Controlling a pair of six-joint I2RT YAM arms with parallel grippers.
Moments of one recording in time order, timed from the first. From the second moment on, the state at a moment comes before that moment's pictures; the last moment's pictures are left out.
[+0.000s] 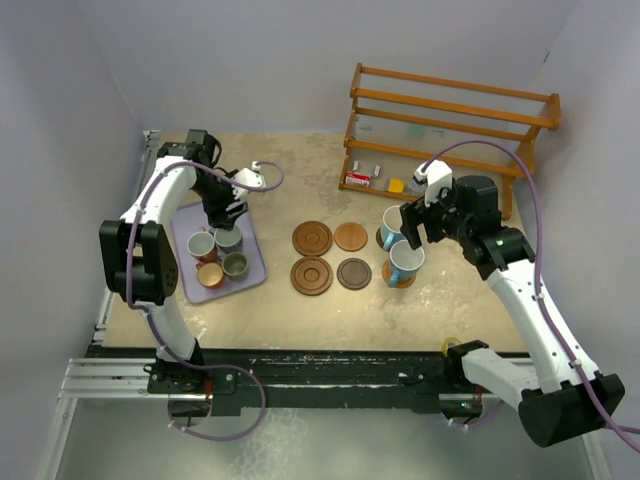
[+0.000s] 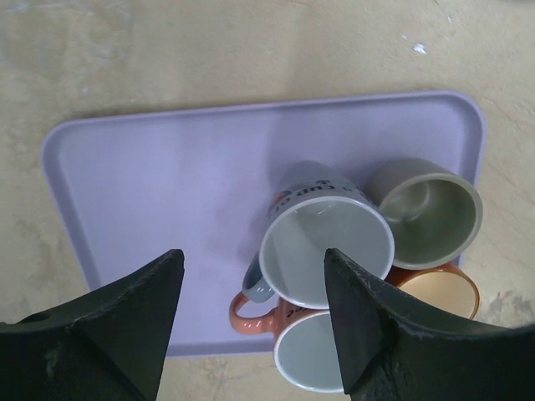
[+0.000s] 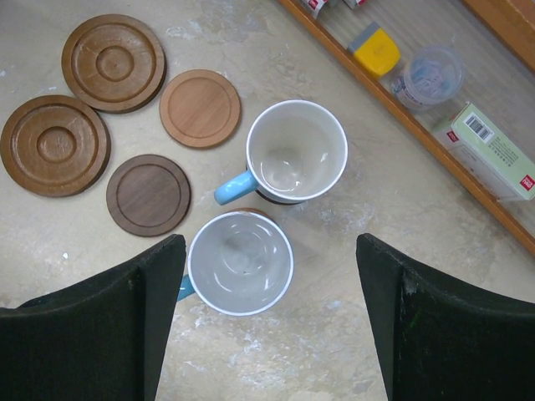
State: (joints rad) left arm -0.07 1.83 1.62 -1.12 0.41 1.15; right arm 0.26 1.02 1.06 -0.63 -0.17 -0.24
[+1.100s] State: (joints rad) left arm -0.12 2.00 1.65 -1.20 0.41 1.45; right arm 0.26 1.07 1.05 -0.63 -0.12 -0.24
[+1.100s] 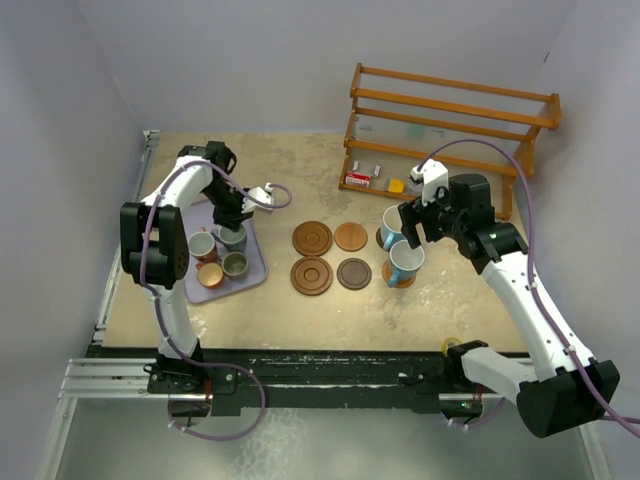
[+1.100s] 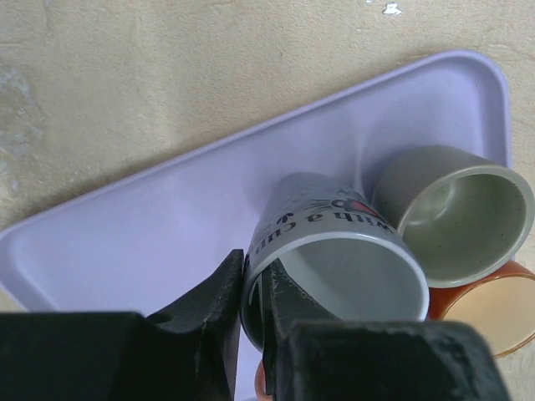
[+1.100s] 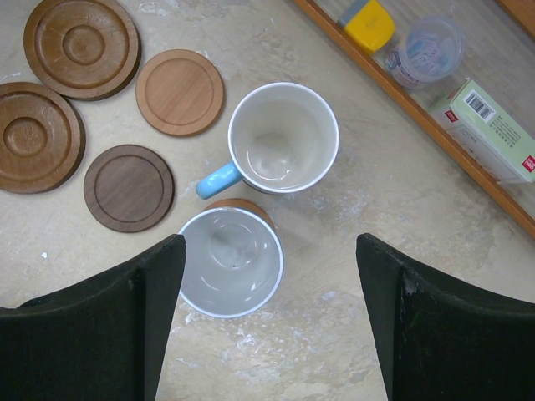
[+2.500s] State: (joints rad) left arm -0.38 1.76 1.75 -0.98 0.45 0.91; right arm 0.24 1.07 1.05 -0.63 -0.09 -0.23
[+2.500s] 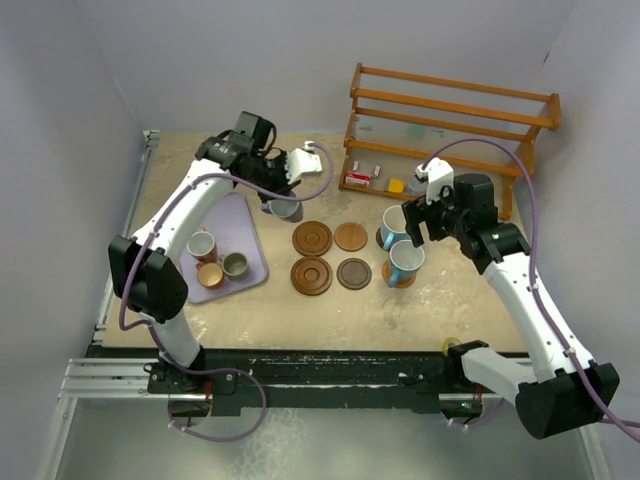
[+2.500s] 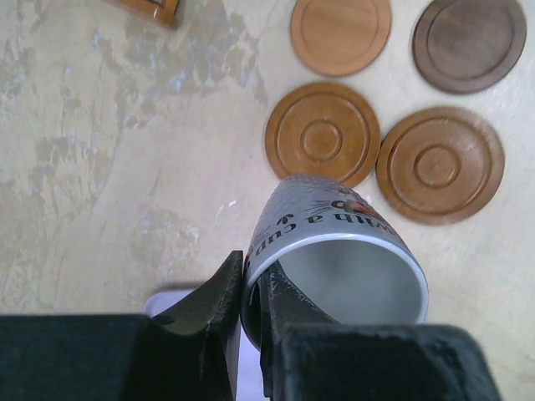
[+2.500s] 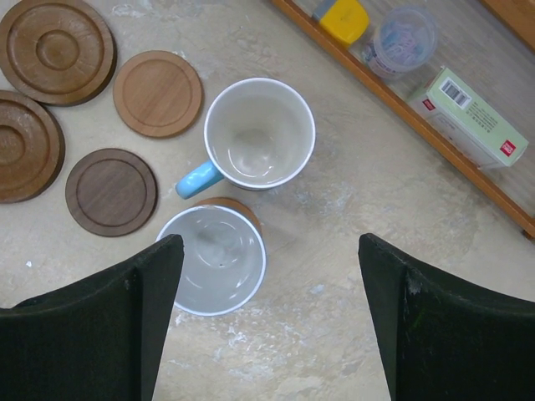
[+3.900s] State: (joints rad) left arm -0.67 2.40 2.28 -0.96 0.16 0.08; right arm 0.10 1.05 1.05 -0.63 -0.07 -0.21
